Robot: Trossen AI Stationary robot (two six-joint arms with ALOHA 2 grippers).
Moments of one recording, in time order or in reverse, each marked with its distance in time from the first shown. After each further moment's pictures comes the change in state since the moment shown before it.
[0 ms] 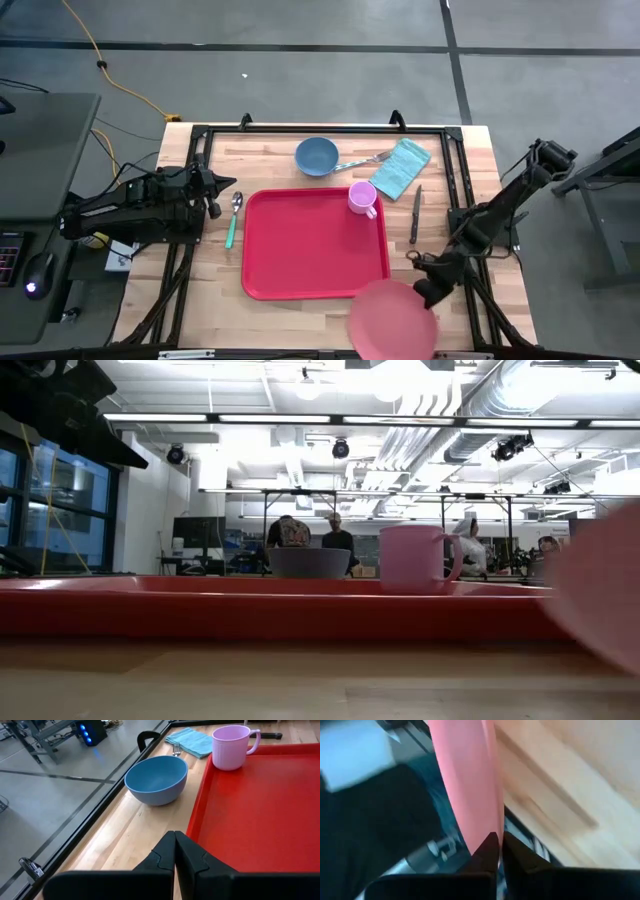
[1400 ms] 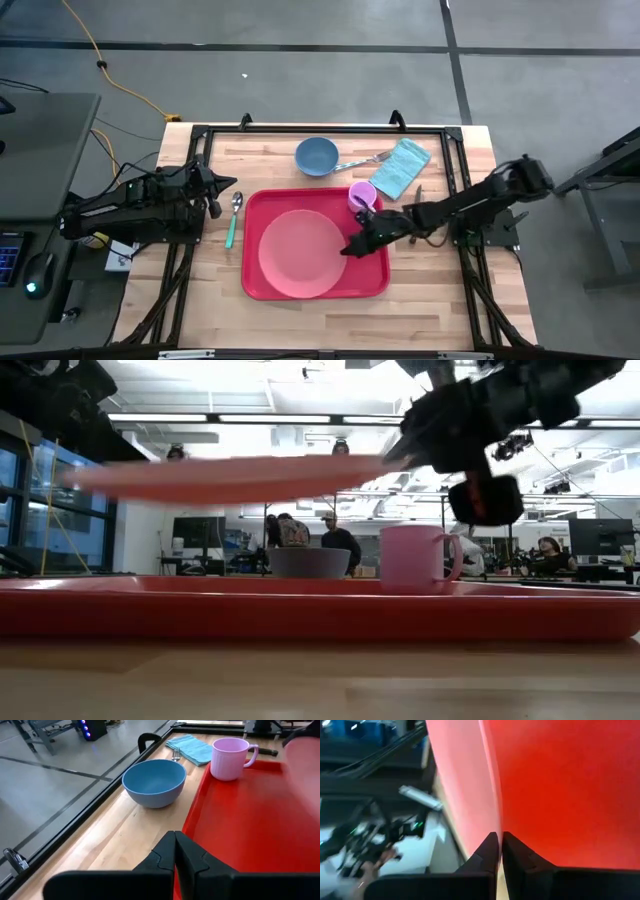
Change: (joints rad) left arm 0.000 0.000 0.000 0.015 0.012 -0.108; right arm -0.524 0.452 0.215 0.420 0.196 -0.489
